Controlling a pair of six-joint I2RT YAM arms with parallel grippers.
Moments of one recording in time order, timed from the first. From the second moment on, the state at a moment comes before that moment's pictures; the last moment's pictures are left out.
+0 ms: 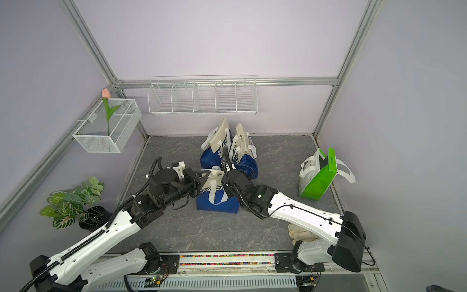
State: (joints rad) left arm -0.80 0.91 0.86 -0.17 0.02 -1.57; right arm 0.99 1.34 1.09 -0.39 0.52 0.19
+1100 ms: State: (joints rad) left arm -0.76 0.89 0.78 -0.10 0.06 -1.61; right arm 1.16 1.39 1.27 -0.44 0.60 -0.01
